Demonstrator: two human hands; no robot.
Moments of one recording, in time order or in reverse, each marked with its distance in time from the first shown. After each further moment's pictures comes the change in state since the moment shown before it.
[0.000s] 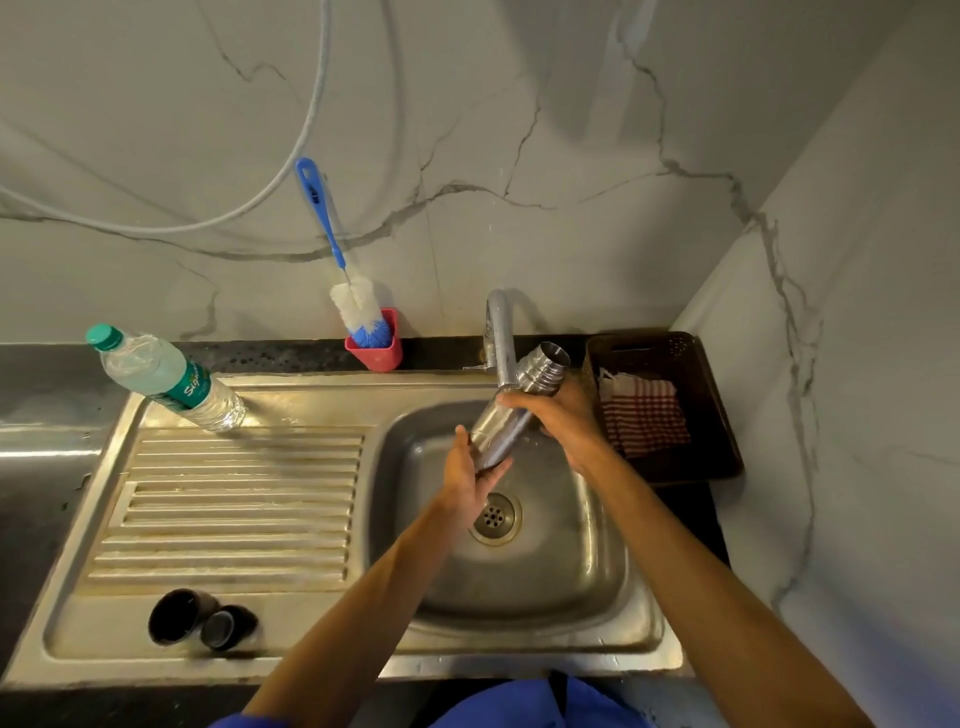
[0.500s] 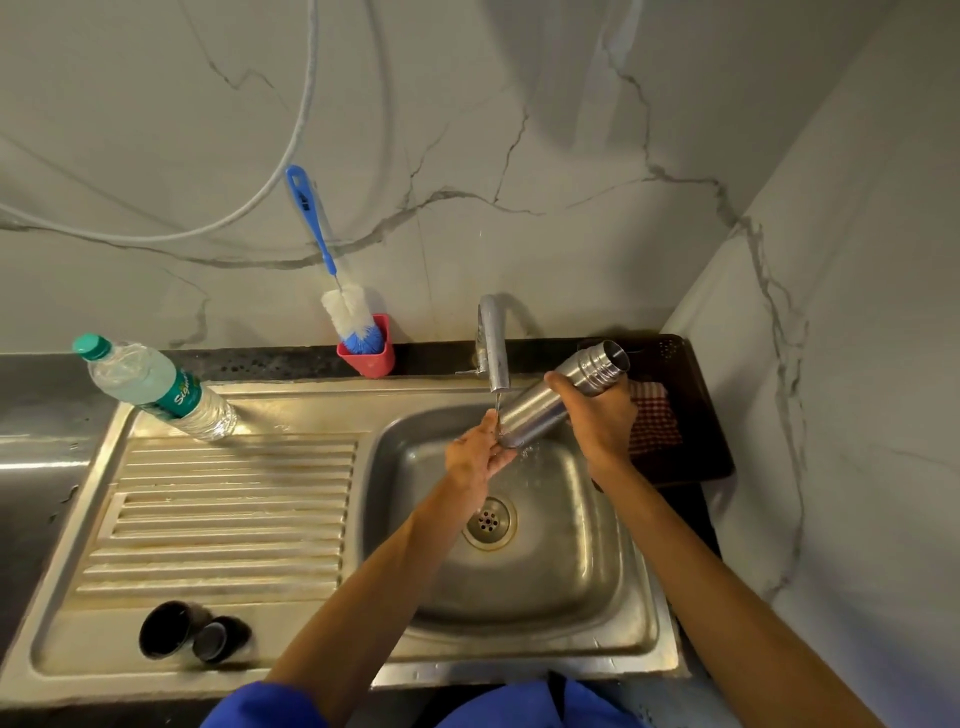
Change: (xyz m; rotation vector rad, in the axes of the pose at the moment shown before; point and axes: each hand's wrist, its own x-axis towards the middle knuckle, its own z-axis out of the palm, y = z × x) left_hand 0.013 0.005 0.022 0.302 -0.058 0.049; right_hand -0.013 -0.004 -0.032 0.058 0.474 -0.123
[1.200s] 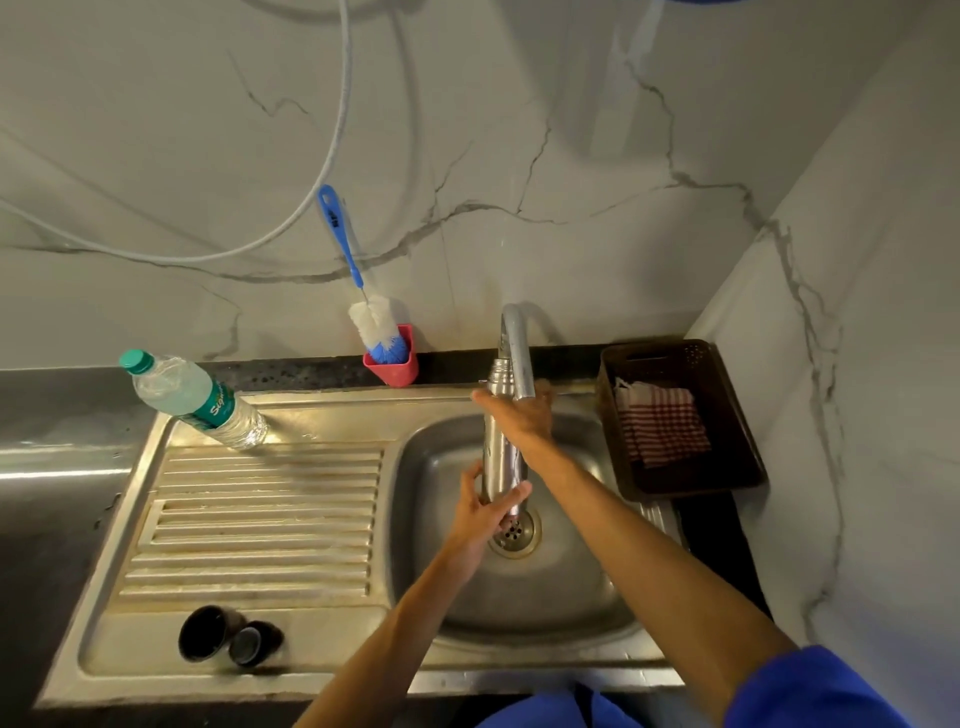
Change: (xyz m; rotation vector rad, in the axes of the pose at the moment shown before) left_hand -0.033 -0.043 -0.064 0.307 -0.140 0.141; right_hand -0.025 0.006 0.111 -0.215 -0.288 0.253
